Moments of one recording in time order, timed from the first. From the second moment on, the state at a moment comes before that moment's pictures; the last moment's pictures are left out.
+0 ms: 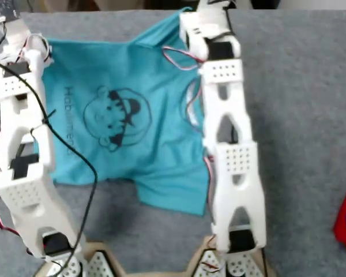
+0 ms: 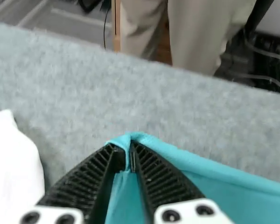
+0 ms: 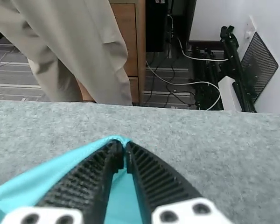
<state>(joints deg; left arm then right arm) -19.1 27.2 -20.2 30.8 -5.0 -10.7 59.6 -75.3 49.5 -11.5</state>
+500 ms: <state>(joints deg) -19.1 29.8 -27.4 61.8 -5.1 -10.8 62.2 -92.5 87.4 -11.5</state>
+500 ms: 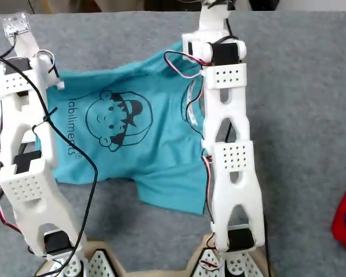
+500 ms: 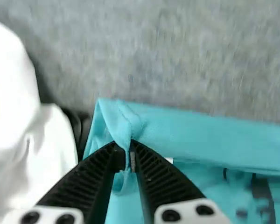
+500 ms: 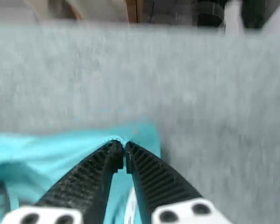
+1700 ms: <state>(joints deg) -22.9 29.8 -22.9 90.2 -24.2 -14.6 10.9 -23.0 101.5 -13.1</state>
